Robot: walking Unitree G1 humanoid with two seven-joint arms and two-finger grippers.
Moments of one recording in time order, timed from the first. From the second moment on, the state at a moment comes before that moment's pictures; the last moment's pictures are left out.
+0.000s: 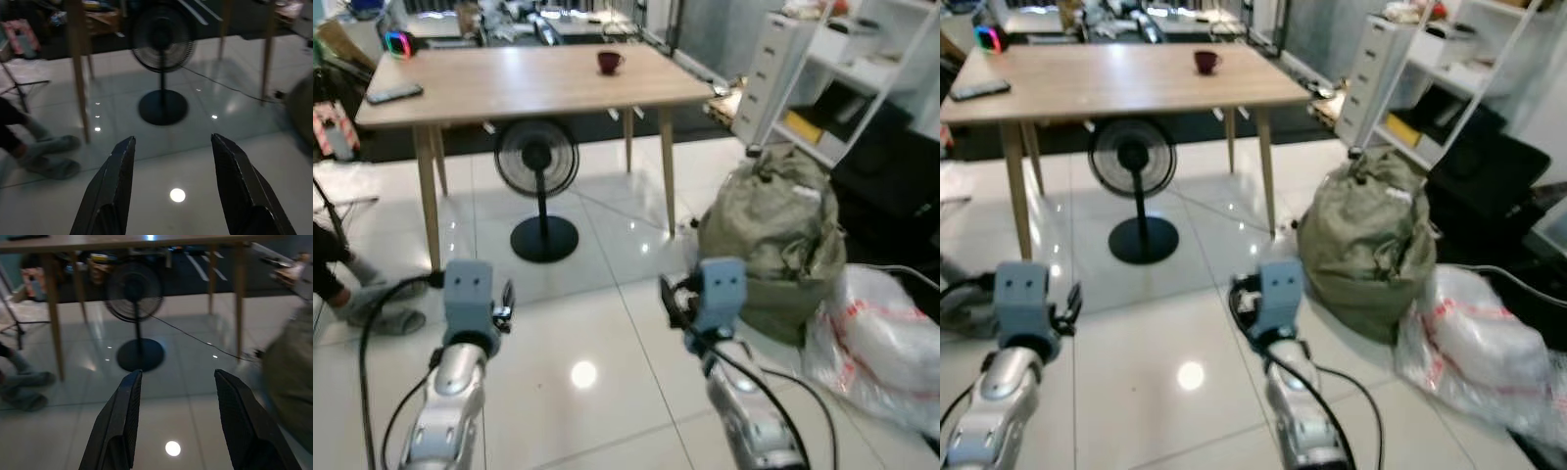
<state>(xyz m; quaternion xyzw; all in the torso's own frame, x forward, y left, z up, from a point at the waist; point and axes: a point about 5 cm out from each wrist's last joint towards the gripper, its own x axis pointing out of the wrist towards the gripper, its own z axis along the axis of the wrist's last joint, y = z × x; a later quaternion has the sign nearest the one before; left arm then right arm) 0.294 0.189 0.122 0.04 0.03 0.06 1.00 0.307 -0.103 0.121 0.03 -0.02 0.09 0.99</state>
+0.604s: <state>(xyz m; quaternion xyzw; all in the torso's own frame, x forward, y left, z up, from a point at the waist) 0.294 0.196 0.118 0.04 0.03 0.07 1.00 0.307 -0.097 0.125 0.05 -0.02 0.10 0.99</state>
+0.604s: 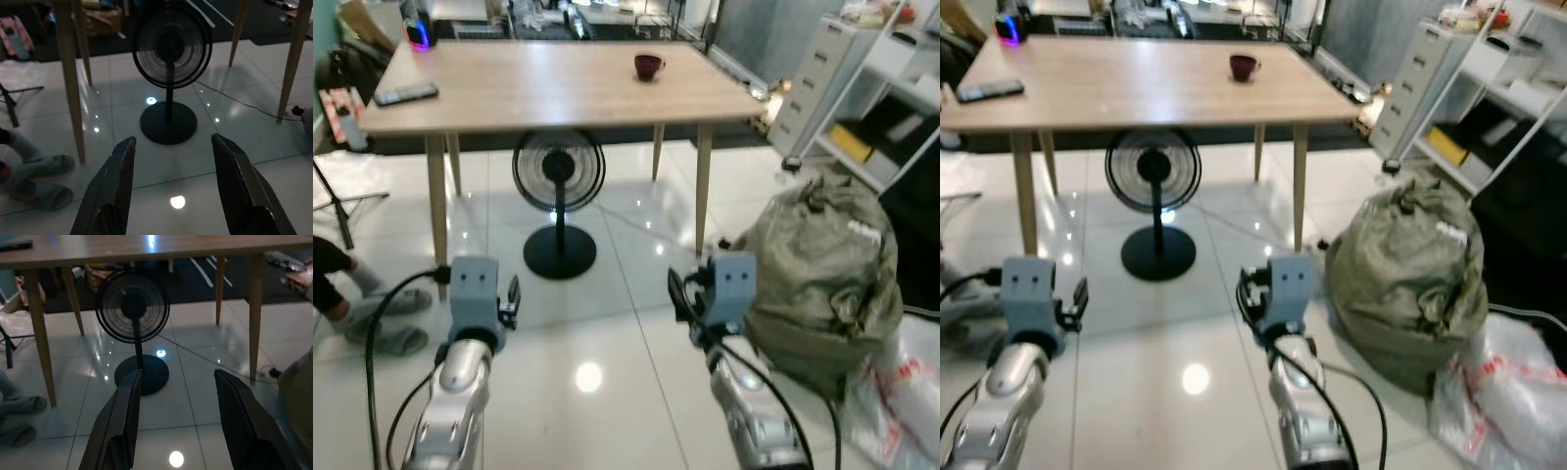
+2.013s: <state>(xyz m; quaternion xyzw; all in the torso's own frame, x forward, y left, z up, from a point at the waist) 0.295 0.193 0.126 0.04 0.01 0.07 1.00 0.311 -0.056 0.150 0.08 -0.05 0.22 0.97</state>
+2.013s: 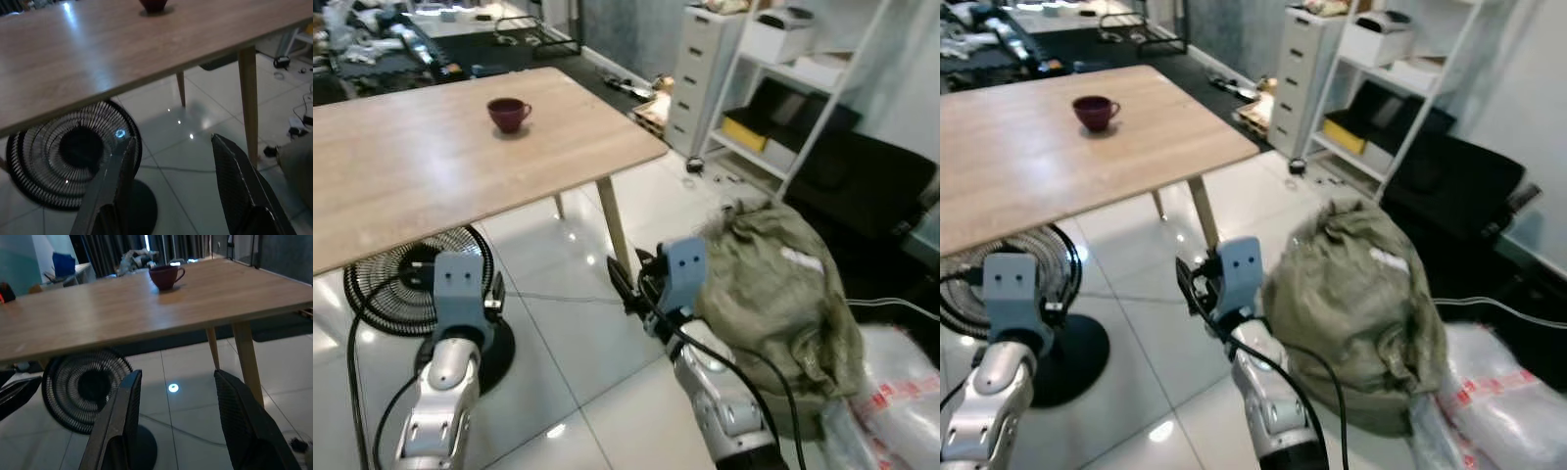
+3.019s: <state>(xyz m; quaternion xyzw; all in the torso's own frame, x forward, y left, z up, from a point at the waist) 0.313 0.187 0.169 0.09 -0.05 0.03 0.99 0.337 -0.130 0.150 0.05 -0.03 -0.01 1.00</state>
